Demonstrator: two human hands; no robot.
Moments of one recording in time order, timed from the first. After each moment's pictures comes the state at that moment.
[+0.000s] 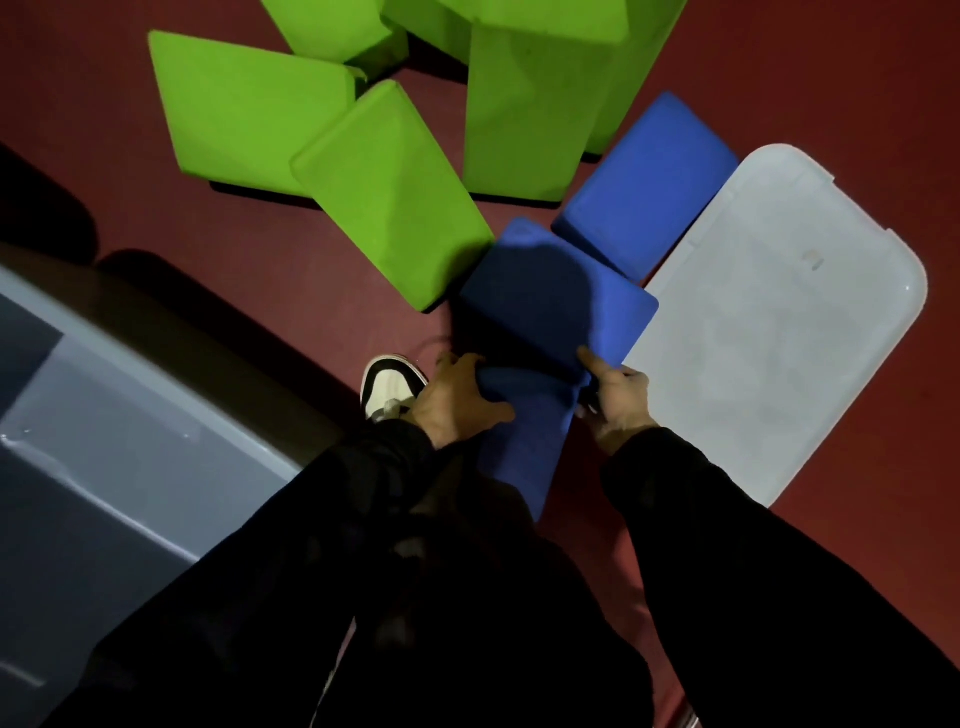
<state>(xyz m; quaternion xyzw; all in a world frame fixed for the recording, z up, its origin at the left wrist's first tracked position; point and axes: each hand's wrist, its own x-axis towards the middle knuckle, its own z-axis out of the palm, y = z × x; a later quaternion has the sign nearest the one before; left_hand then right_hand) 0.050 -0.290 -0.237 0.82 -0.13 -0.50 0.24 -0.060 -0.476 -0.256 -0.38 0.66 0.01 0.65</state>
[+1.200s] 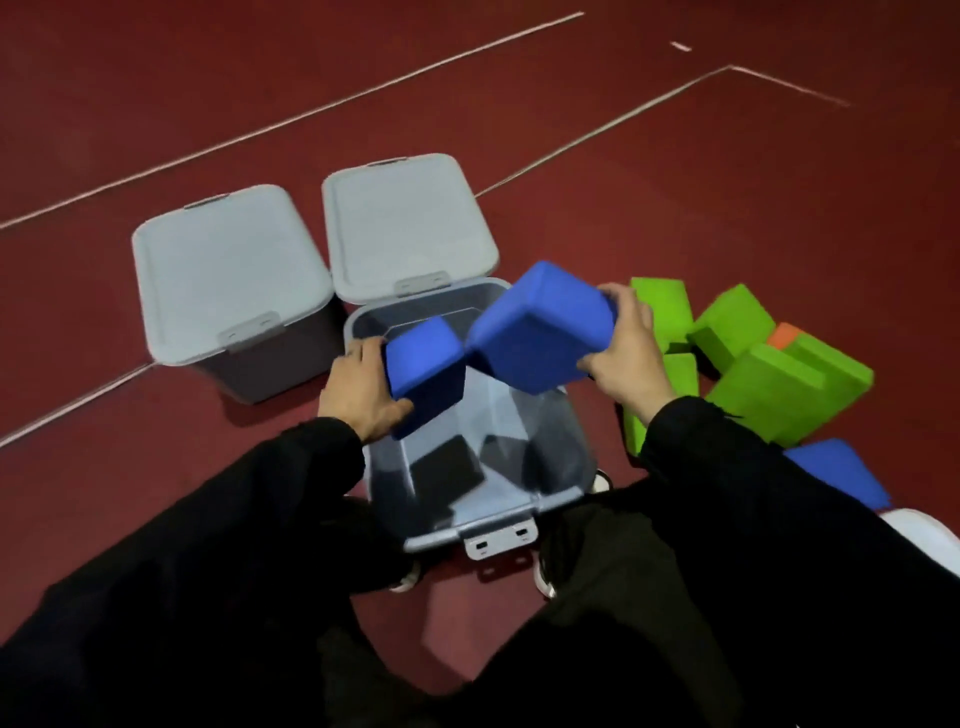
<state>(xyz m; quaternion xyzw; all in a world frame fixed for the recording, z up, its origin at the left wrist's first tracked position) -0.035 0.127 0.080 0.98 0.10 -0.01 0.18 0.043 -0.194 0.091 -0.90 -0.04 -0.03 0.44</state>
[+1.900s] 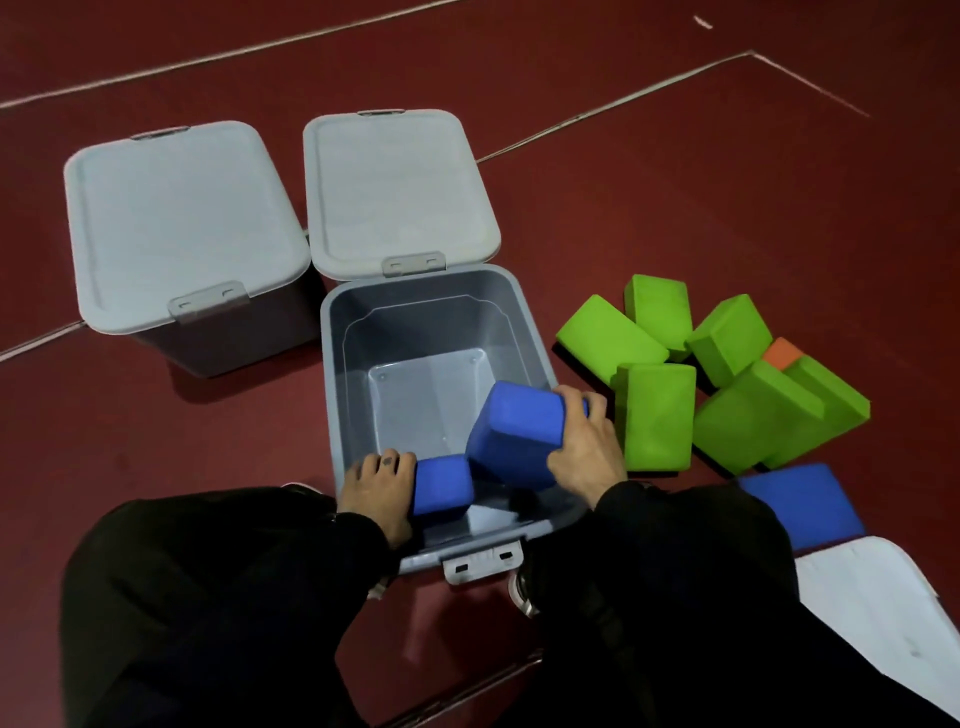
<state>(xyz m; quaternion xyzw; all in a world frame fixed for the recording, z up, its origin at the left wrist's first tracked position) -0.077 0.099 -0.060 0.98 0.03 -0.21 0.02 0.016 -0.156 -0.003 -0.97 -0.03 0.13 0.21</state>
